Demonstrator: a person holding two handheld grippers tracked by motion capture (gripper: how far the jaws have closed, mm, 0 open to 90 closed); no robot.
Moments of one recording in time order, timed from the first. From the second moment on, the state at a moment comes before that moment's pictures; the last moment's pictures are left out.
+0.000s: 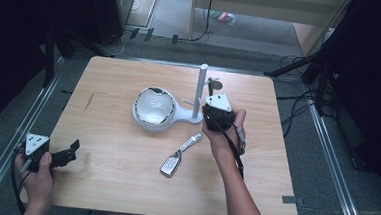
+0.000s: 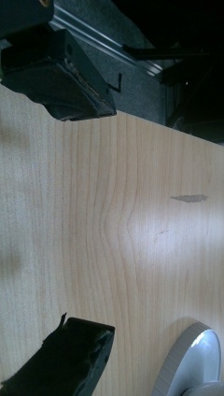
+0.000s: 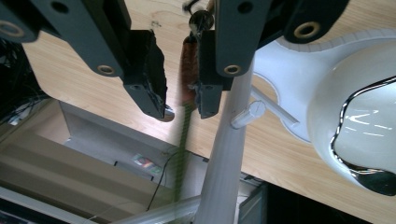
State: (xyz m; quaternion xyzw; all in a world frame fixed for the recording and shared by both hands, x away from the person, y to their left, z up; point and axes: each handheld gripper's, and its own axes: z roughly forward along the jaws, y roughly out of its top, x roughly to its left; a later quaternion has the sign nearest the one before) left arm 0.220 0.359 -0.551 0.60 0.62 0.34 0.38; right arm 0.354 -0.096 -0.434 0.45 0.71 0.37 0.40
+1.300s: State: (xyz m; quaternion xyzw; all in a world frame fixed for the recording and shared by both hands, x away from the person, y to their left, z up) left arm 0.220 0.359 -0.551 0.60 0.62 0.34 0.39; right arm 0.338 -0.108 -0.446 0.57 0.73 0.32 0.18
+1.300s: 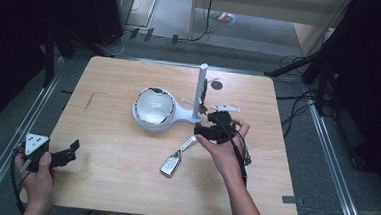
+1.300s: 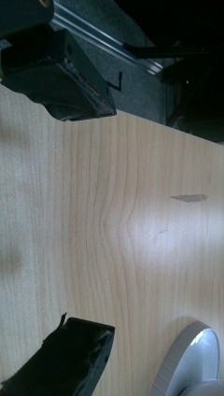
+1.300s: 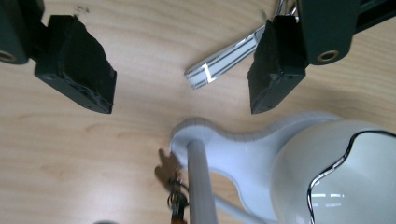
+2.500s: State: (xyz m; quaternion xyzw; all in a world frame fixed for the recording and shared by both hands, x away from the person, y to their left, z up) left arm 0.222 0.359 -0.551 0.60 0.62 0.33 0.39; right arm 0.336 -0.102 -0.467 0.66 0.70 0.26 0.06
